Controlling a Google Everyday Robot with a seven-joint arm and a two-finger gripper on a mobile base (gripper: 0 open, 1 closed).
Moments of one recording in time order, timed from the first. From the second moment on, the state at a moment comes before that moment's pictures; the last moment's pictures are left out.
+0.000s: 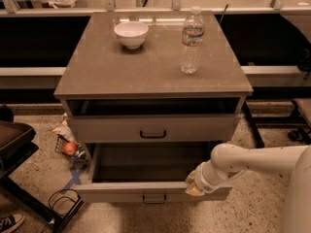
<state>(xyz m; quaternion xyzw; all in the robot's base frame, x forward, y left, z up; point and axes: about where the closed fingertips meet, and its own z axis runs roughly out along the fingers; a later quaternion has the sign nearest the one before) 0.468 -0.137 0.435 -0.62 0.76 0.14 0.15</state>
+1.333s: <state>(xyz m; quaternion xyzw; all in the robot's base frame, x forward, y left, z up) 0.466 -0.134 0.432 -0.62 0.76 0.15 0.15</state>
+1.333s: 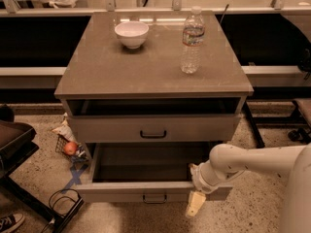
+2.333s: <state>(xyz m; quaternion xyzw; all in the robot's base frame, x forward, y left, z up) 0.445 -0.138 0.429 -0.61 0.77 0.15 0.12</state>
